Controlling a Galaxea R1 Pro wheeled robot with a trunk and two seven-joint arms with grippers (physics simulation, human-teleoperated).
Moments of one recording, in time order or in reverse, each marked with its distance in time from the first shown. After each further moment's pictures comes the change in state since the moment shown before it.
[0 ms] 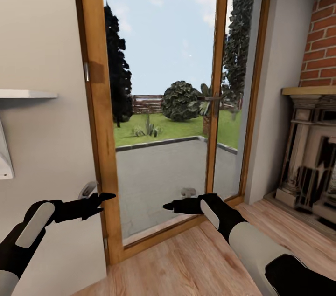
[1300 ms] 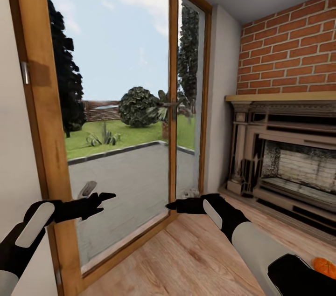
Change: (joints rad) left arm 0.000 0.001 0.000 -0.001 0.005 0.000 0.000; right arm 0.000 -0.021 -0.002 0.000 -0.003 -0.002 0.001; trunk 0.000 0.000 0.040
